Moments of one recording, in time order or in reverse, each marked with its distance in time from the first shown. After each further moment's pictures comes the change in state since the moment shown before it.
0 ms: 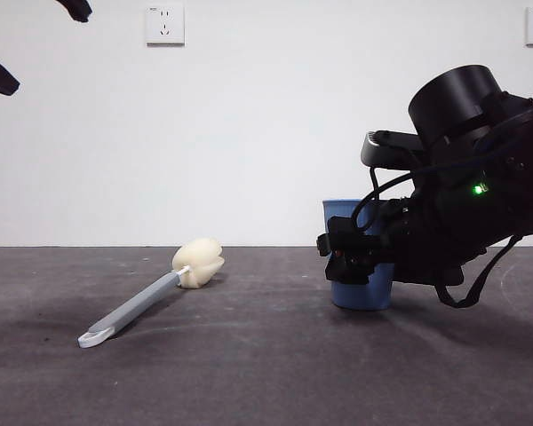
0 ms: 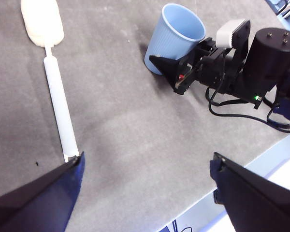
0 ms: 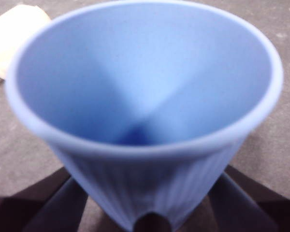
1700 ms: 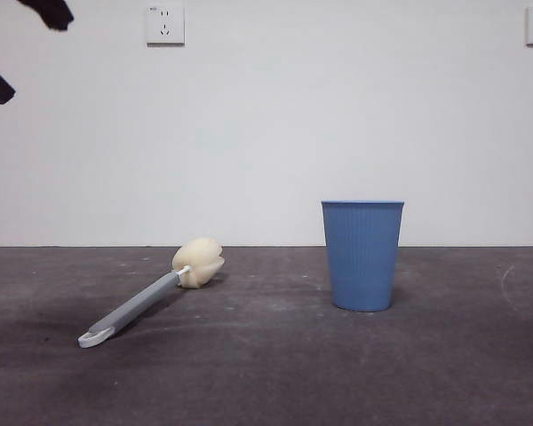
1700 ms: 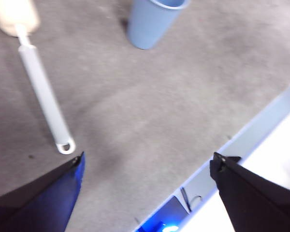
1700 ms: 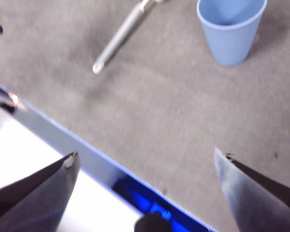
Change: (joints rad) left arm 0.000 0.001 0.000 -0.069 0.083 0.164; right arm 0.027 -1.127 0.365 -1.830 -0.369 0.068
